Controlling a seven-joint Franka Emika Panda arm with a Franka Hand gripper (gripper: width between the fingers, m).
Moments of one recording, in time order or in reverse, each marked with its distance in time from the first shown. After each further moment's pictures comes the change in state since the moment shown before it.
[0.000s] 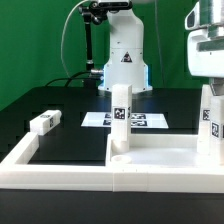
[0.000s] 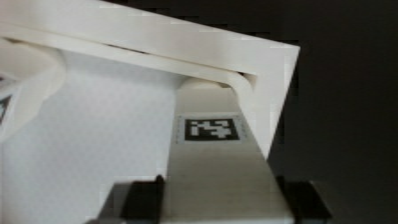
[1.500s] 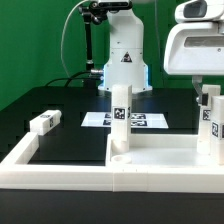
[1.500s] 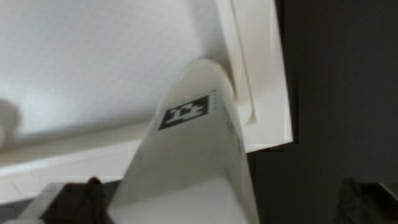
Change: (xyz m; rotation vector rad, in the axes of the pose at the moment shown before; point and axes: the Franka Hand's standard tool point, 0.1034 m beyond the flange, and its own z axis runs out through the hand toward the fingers) arm 0.000 -0.005 -0.004 -0.028 0.051 -1.289
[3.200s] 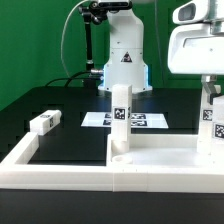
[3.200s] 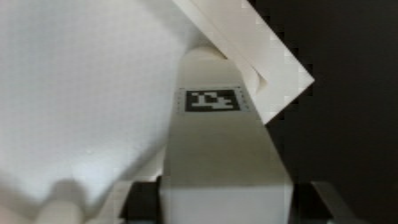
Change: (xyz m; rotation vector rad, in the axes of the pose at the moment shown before) arm 0.000 0.004 0.001 -0.006 0.013 0.799
